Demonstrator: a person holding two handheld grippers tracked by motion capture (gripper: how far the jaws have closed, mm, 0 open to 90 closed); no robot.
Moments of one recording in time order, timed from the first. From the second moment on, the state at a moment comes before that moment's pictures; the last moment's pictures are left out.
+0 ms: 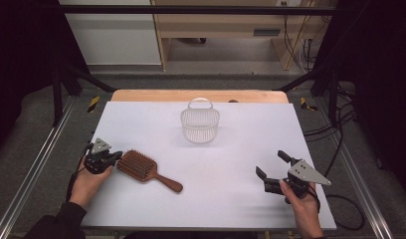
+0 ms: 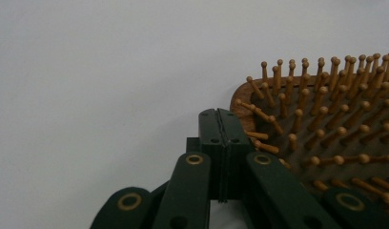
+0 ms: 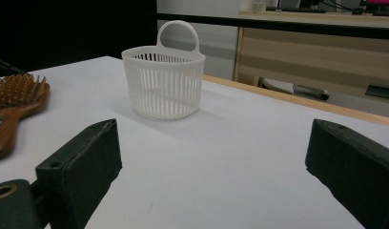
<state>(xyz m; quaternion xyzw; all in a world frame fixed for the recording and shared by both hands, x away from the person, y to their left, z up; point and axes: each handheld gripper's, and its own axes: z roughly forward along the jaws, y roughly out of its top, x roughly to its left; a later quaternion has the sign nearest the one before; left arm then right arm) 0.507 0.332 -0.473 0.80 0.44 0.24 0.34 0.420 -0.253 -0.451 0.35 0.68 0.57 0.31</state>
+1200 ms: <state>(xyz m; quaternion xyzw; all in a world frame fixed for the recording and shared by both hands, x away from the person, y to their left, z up) 0.468 0.254 -0.472 0.82 0.39 0.18 0.37 0.421 -0.252 -0.451 0.37 0.68 0.56 0.30</state>
